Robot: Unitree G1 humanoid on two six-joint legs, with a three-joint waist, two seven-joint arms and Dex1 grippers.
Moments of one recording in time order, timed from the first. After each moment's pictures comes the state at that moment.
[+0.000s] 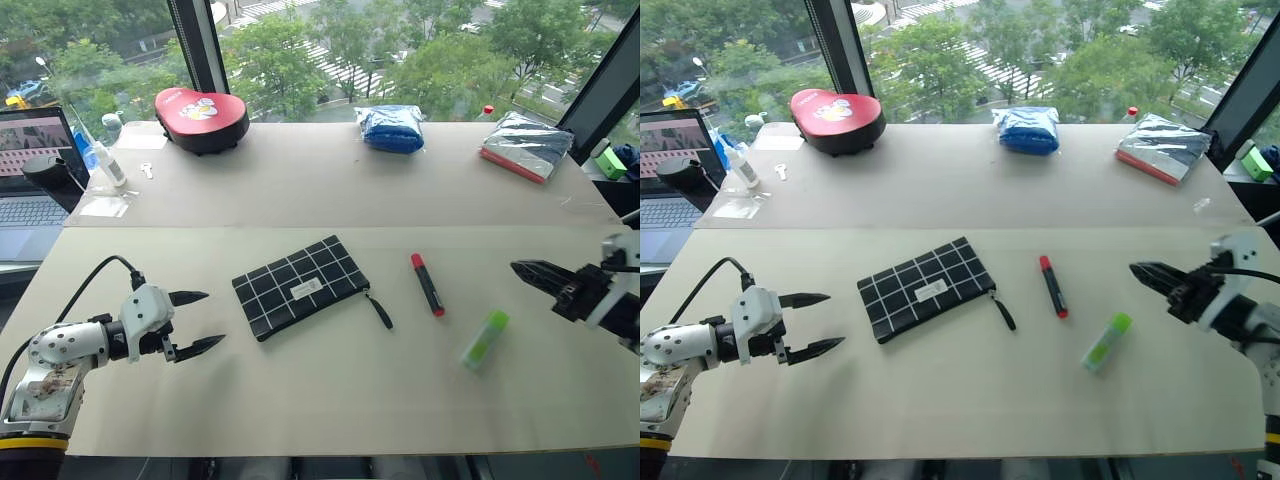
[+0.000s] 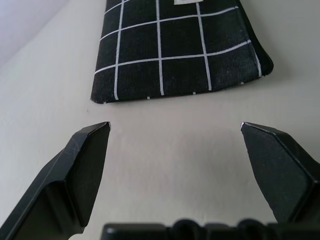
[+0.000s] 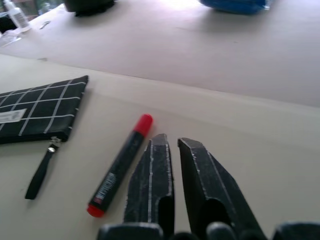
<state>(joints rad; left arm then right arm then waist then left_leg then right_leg) -0.03 0.83 0.14 0.07 -0.21 -0.17 -1.16 -0.20 -0.81 -0.37 -0.05 0.65 0.61 0.92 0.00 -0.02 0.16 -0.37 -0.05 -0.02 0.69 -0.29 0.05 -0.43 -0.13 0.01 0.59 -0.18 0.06</state>
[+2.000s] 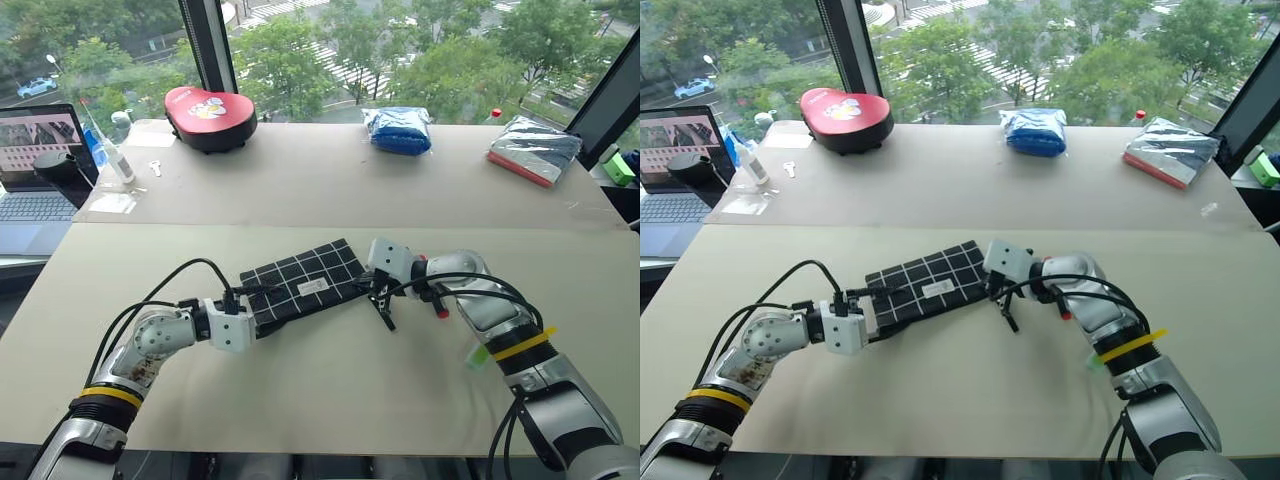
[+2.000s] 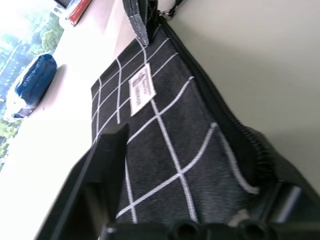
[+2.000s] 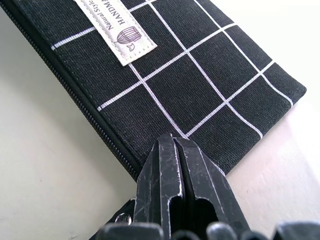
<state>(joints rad) -0.30 0.67 -0.22 0.38 0.14 -0.82 -0.80 -0.64 -0.54 0.37 0.19 -0.02 0.30 0.98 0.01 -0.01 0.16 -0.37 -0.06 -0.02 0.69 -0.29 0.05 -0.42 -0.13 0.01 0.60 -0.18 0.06</state>
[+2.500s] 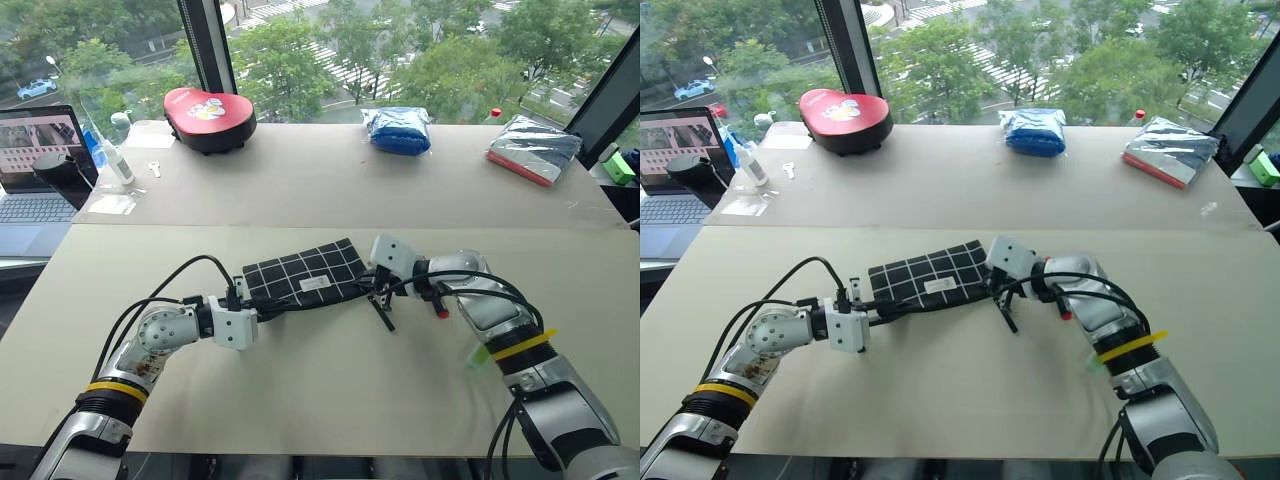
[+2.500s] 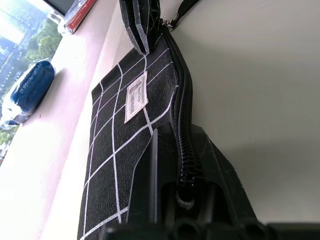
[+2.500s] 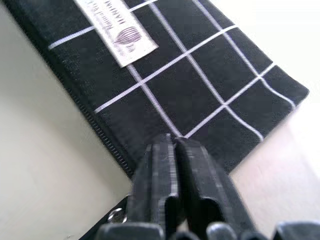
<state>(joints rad) -0.31 0.65 -0.23 0.35 0.06 -0.73 -0.86 -0.64 -0.49 0.28 0.21 0.05 0.39 0.97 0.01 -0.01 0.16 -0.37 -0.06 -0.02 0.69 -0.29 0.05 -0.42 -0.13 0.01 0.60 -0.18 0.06</state>
